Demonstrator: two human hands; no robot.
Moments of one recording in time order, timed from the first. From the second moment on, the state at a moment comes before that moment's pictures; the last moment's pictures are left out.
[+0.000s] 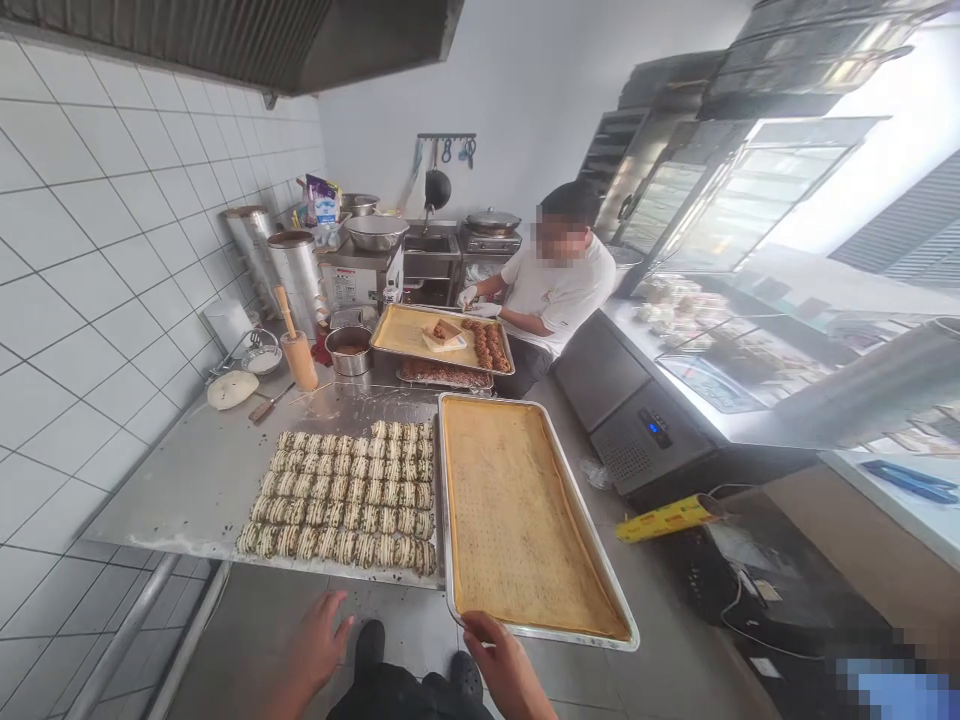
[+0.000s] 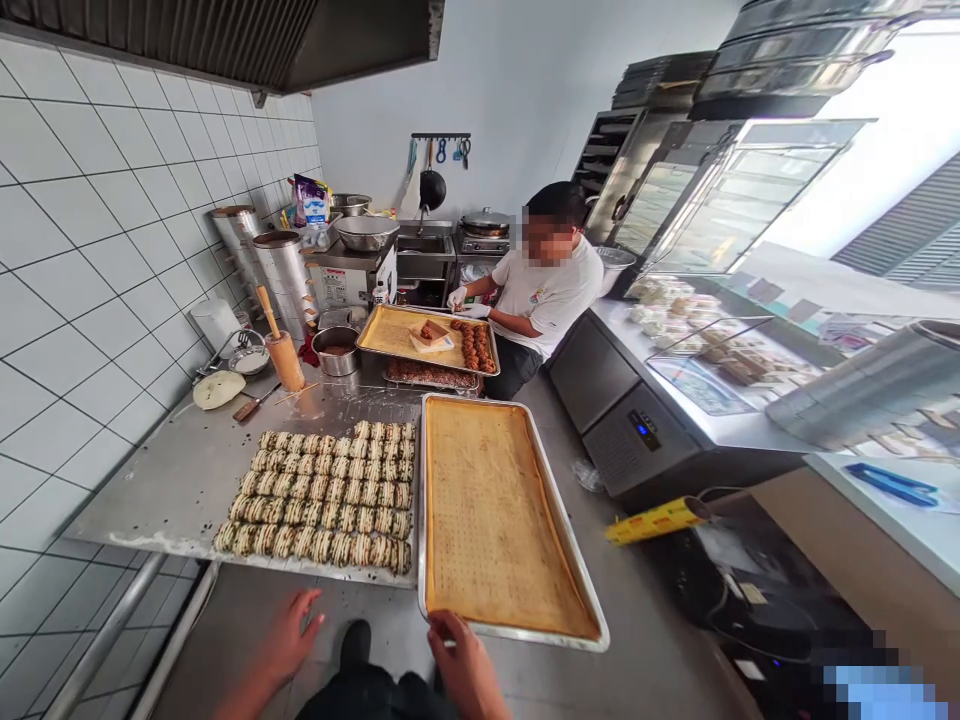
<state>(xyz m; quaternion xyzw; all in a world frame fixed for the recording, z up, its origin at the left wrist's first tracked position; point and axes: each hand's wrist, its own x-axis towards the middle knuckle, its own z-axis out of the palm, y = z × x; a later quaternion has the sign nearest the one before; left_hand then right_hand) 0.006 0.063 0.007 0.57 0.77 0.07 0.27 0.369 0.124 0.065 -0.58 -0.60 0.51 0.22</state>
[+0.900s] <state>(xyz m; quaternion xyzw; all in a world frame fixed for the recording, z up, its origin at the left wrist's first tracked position) 0.091 0.214 0.000 0.84 0.52 0.03 0.14 0.213 0.187 0.000 -0.71 -0.64 0.29 0.05</state>
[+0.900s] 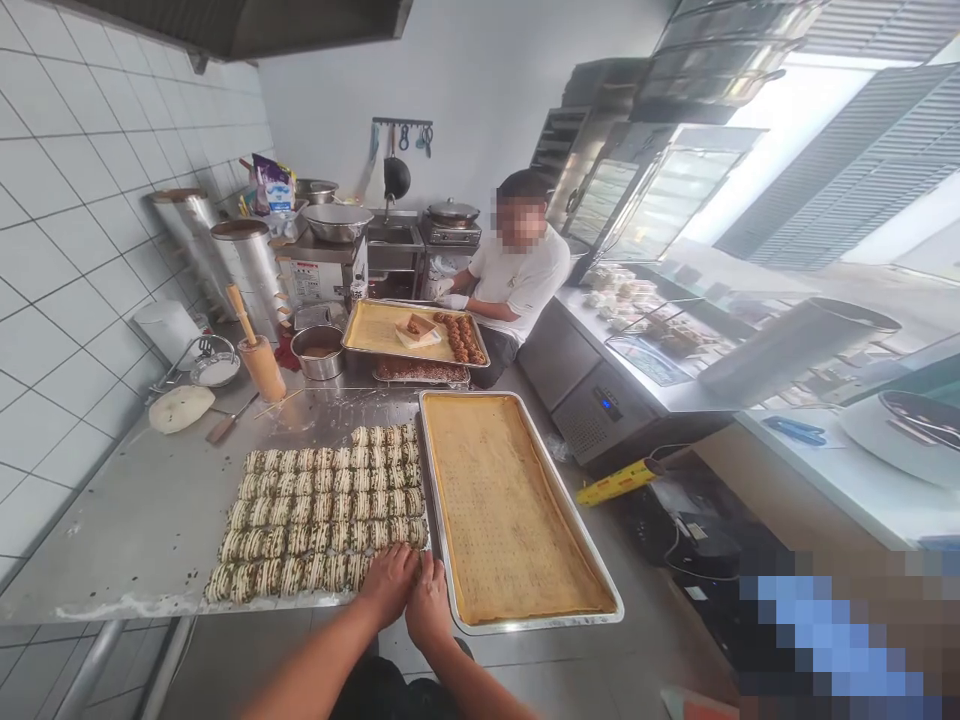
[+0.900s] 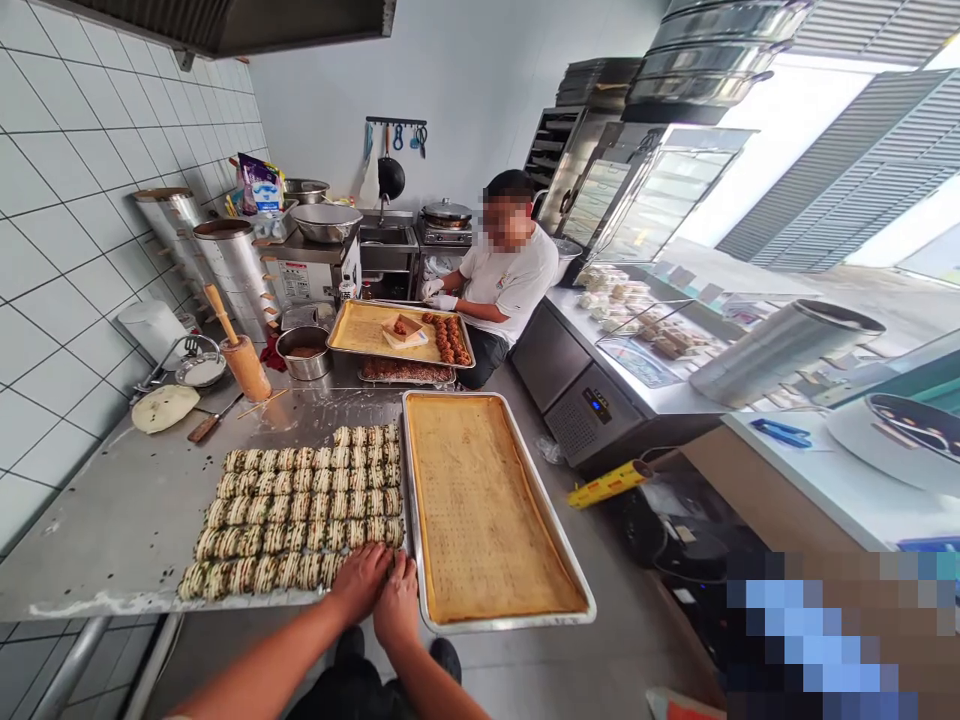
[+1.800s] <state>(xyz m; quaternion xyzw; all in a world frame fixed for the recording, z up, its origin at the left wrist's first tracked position) -0.020 0.195 -0.001 0.83 0.55 -0.06 0.09 0.198 0.206 0.001 -0.68 -0.68 0.26 0.04</state>
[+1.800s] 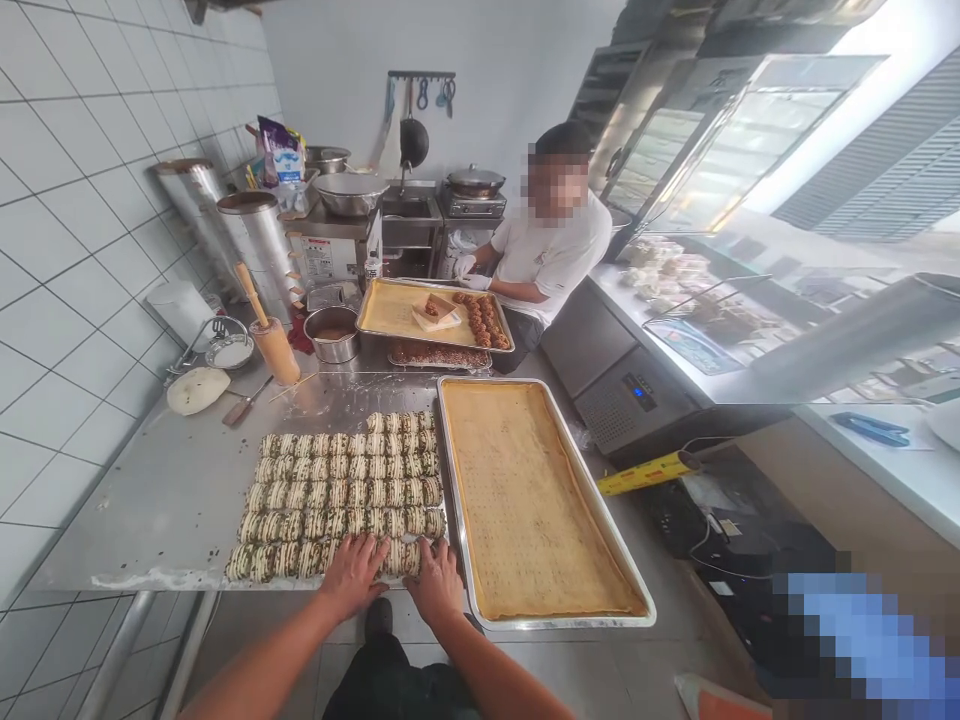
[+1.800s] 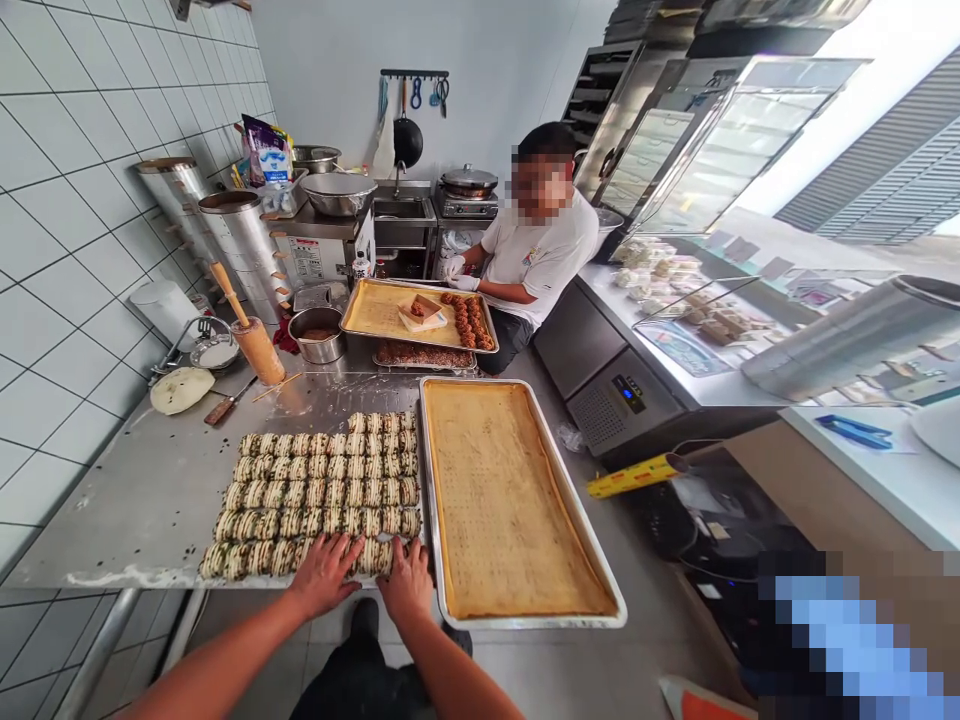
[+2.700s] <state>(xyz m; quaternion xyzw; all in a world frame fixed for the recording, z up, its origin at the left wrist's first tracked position) -0.011 0.221 0.008 0.83 0.53 -0.08 0.17 0.209 0.217 0.002 -0.63 -0.74 0.25 0.06</state>
